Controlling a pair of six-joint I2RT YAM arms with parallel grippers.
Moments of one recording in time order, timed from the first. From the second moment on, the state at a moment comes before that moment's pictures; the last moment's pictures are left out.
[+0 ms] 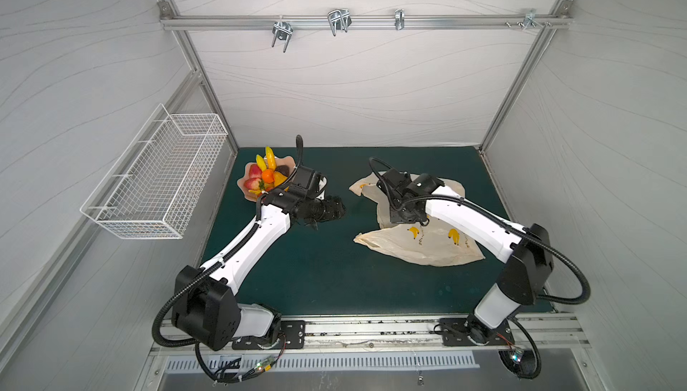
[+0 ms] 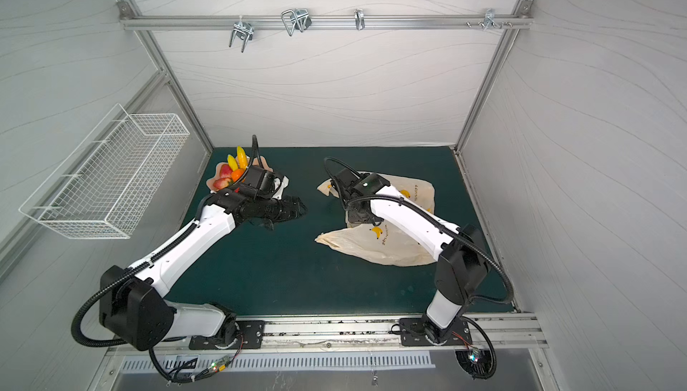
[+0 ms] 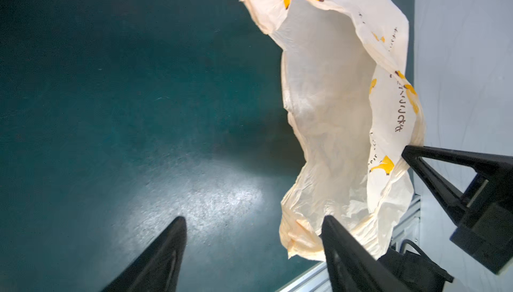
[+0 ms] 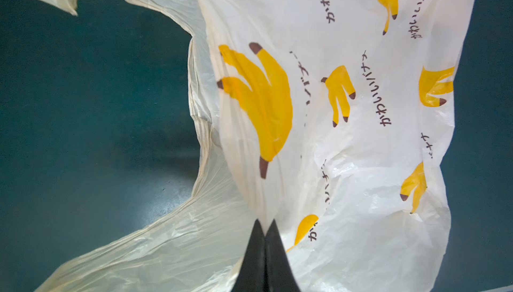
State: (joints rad) left arm -0.41 1.37 1.15 -0.75 0.32 -0.56; right arm 0.81 1.64 1.50 -1.18 0.33 0.71
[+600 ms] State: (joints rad) left arm -0.42 1.50 1.19 -0.66 0.48 -0.64; right arm 0.81 1.52 1.45 -1.14 0.27 0.68
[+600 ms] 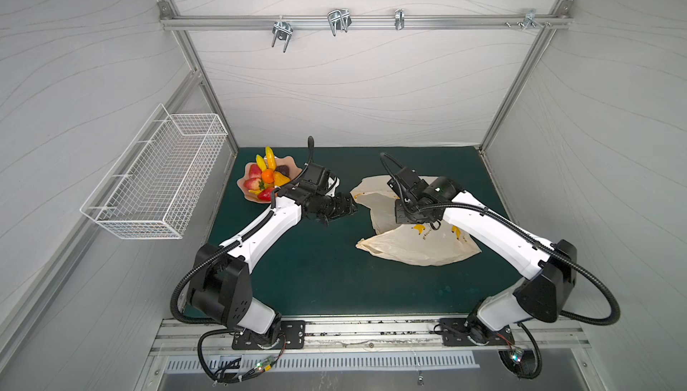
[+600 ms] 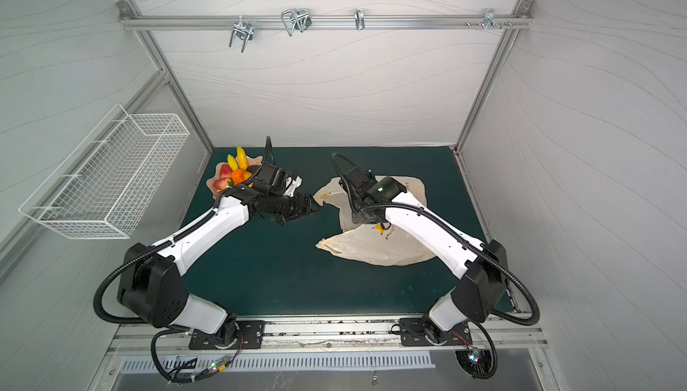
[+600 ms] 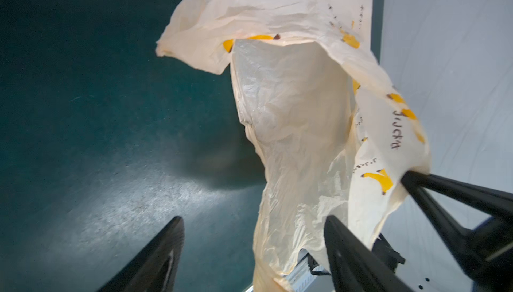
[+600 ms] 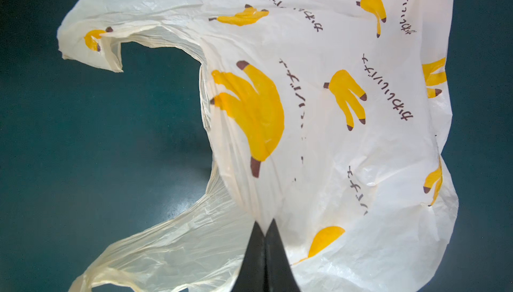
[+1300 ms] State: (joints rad) left arm -0.49 1.69 1.26 -0.35 0.67 -1.07; right arm 0.81 1.50 1.40 -1.09 0.23 0.68
